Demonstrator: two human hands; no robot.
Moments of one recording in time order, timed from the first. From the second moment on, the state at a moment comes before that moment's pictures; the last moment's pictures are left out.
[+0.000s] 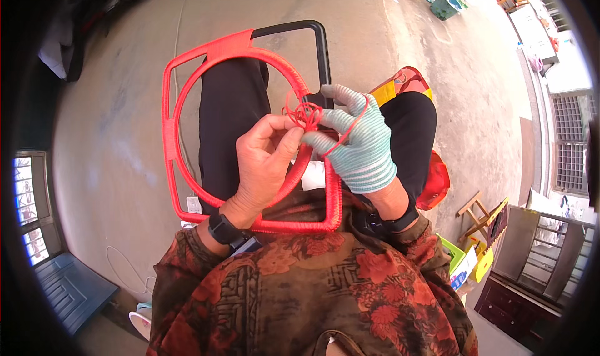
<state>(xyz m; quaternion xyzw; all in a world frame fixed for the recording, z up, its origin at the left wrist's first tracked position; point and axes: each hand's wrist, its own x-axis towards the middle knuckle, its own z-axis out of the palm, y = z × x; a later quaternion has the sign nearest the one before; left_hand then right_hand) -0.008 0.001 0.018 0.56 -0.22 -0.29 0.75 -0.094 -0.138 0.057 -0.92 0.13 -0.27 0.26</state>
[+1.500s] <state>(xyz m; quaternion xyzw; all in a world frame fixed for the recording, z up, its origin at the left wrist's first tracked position) -0.002 -0.006 0.016 0.41 -0.03 -0.45 0.79 -0.090 -0.155 0.076 -0.94 -0.03 -0.32 0.04</state>
